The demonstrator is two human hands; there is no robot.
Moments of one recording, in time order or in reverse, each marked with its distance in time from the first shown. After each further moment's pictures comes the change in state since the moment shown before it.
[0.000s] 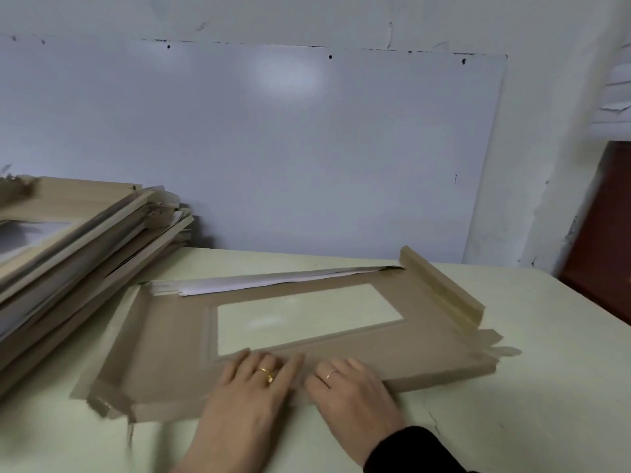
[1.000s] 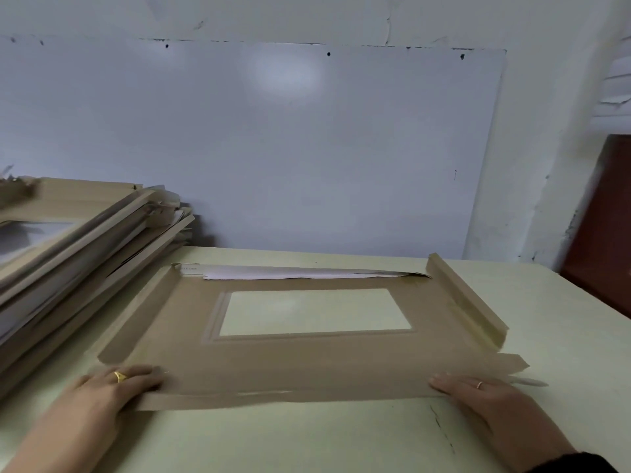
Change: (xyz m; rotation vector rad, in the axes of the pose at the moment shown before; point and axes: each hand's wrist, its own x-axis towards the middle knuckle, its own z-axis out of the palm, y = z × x) left_hand -0.103 -0.137 -0.001 -0.150 -0.113 -0.560; right_hand -0.092 0.100 -0.068 0.222 -0.413 0.308
